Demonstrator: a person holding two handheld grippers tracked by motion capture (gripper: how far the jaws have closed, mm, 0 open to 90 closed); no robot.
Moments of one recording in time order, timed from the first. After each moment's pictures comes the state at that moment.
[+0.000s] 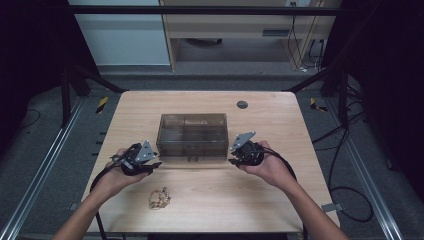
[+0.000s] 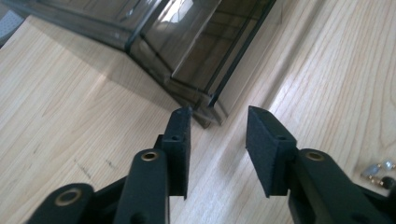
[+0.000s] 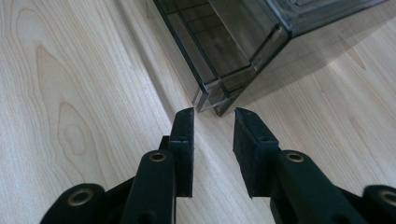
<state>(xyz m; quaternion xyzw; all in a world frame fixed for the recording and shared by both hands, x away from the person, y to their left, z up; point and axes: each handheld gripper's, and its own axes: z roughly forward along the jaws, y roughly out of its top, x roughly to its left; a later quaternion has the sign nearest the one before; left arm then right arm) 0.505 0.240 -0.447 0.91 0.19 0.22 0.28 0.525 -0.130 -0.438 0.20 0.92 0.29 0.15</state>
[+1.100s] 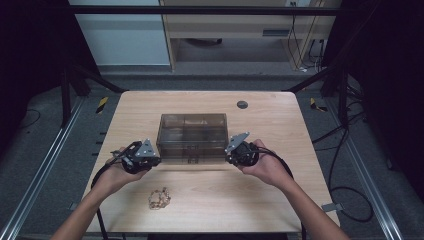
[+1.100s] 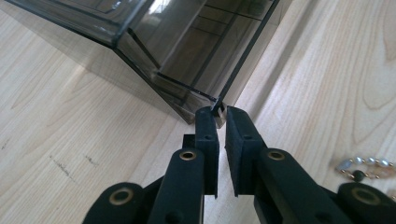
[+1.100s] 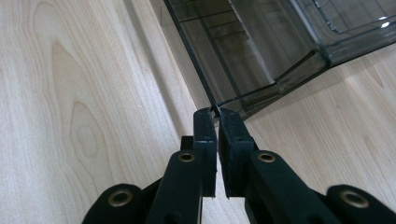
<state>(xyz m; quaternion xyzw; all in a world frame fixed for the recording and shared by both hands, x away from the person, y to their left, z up) 0.508 0.242 -0.443 0.92 0.21 0.18 0.28 0.523 -0.118 -0.436 0.17 0.93 0.28 0.14</state>
